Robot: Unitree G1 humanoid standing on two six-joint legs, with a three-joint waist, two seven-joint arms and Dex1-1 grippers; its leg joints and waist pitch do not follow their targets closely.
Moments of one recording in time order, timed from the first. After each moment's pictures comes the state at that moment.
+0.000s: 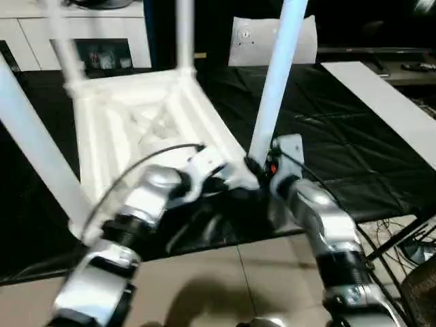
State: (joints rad) left arm -0.68 0.13 -0.21 0.62 0.15 0.32 -0.81; right arm -0.48 0.01 -0.04 0.34 0.08 0.40 0.28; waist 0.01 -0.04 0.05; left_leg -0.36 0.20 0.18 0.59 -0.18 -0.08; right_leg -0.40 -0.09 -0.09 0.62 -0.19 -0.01
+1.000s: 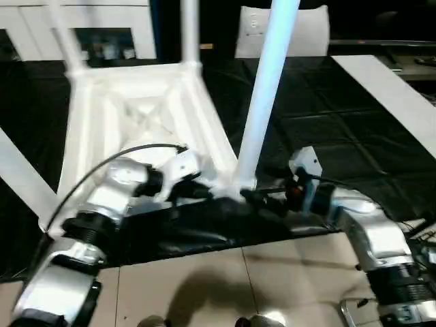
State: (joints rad) left arm -0.67 0.38 -0.25 0.68 0.06 -0.01 -1.28; right arm -0.35 -0.35 0.08 0.20 0.25 0.29 1.03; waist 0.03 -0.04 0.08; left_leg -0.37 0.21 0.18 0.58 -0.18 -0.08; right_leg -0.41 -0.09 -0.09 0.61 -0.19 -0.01
